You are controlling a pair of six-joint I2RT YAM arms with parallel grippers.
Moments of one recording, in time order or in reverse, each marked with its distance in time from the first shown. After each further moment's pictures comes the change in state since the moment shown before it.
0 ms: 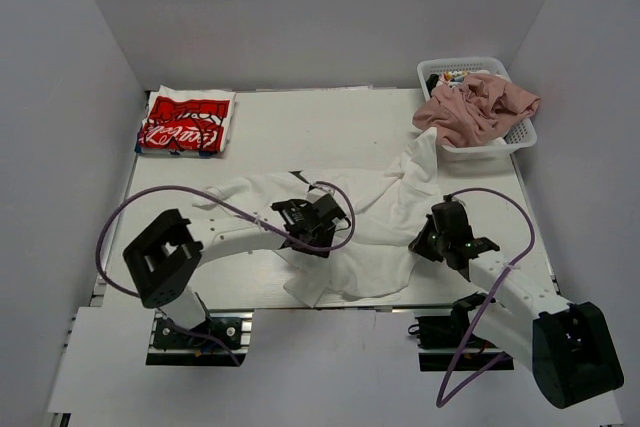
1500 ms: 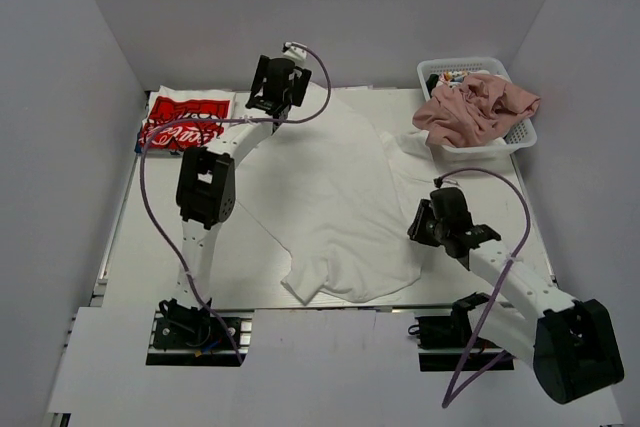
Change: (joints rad) left arm 0.628 0.754 0.979 0.589 -0.048 0.899; right arm 0.018 0.039 0.124 -0.042 0.036 -0.225
